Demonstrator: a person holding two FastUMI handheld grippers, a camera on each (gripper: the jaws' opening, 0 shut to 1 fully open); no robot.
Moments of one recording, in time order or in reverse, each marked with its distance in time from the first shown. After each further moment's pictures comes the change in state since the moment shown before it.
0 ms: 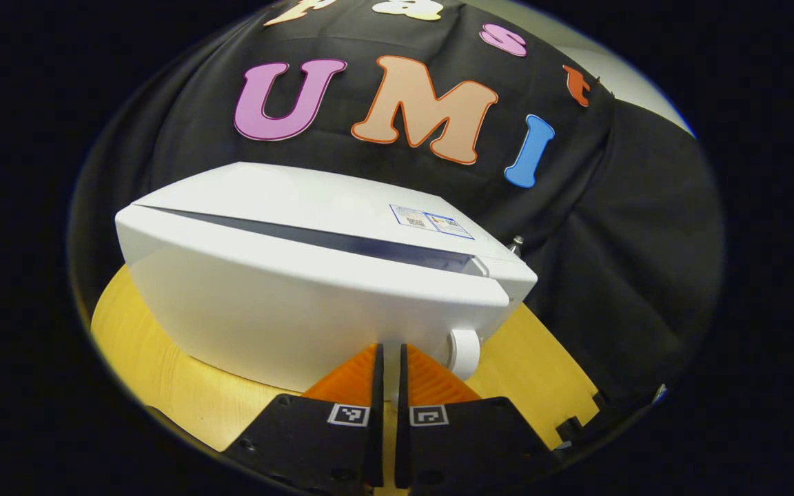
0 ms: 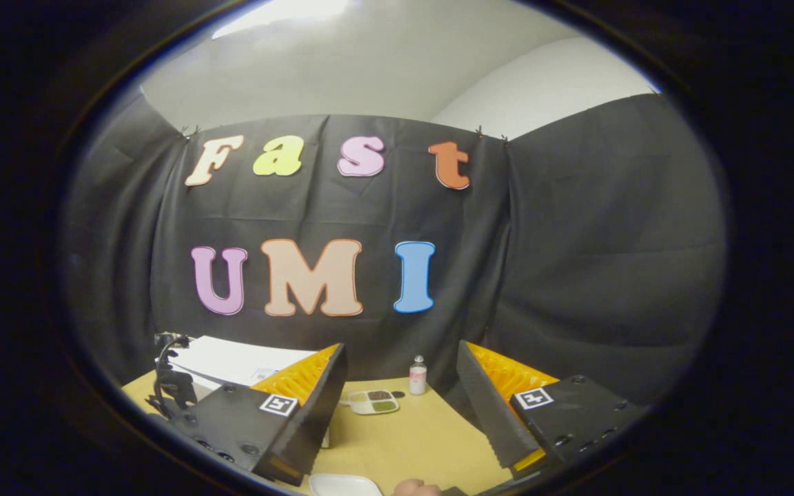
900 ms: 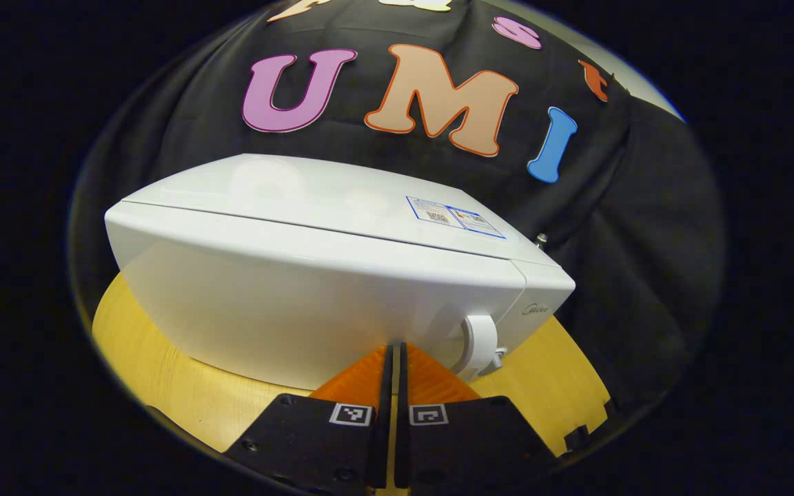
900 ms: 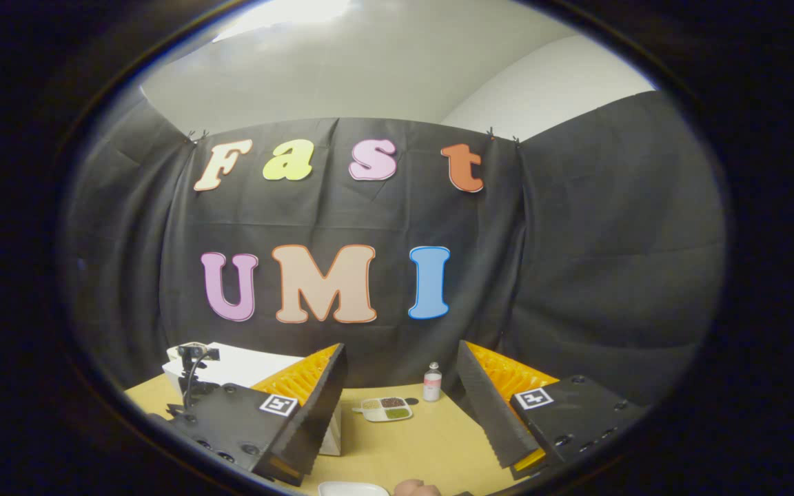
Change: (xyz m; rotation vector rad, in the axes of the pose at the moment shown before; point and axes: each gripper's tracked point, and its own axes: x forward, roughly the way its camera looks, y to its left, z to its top) left arm 0.025 0.008 -0.003 -0.014 0.028 0.072; right arm 0.017 0.022 0.007 0.017 -0.023 0.039
